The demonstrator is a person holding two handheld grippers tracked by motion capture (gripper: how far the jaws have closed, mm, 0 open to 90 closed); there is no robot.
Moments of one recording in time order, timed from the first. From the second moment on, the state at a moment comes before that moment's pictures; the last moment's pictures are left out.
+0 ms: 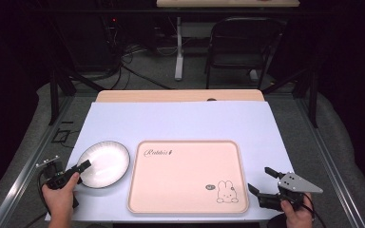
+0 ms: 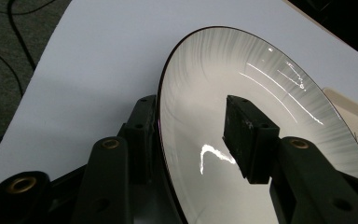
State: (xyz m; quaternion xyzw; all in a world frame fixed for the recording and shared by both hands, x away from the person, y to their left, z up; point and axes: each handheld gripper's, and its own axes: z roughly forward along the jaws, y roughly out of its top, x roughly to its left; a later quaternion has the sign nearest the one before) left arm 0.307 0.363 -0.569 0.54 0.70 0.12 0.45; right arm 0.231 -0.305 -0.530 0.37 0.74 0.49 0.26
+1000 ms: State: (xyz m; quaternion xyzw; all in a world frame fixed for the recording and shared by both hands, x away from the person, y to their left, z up) left arm 0.307 0.374 -0.580 0.48 0.73 0.08 0.48; right arm 0.231 -0.305 -0.530 0.37 0.75 0.49 0.26
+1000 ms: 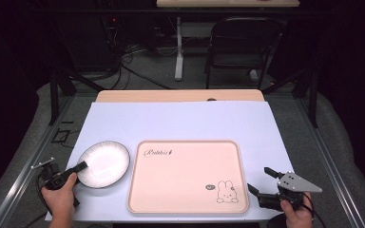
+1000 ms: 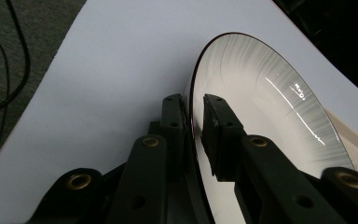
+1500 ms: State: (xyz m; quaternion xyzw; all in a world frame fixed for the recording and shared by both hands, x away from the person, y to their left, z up) left arm 0.307 0.387 -0.587 0.45 0.74 0.02 0.51; right arm 0.232 -0.304 -0.530 0.37 0.75 0.49 0.26
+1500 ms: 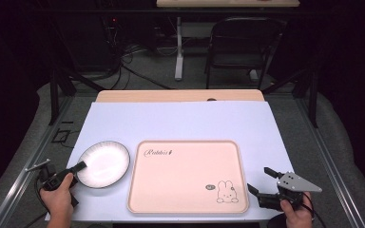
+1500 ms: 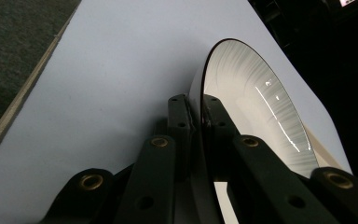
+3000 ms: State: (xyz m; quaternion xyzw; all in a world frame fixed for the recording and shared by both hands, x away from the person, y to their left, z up) left arm 0.313 0.365 -0.527 0.51 0.71 0.13 0.47; right arm 0.232 -0.304 -0.530 0.37 0.75 0.49 0.26
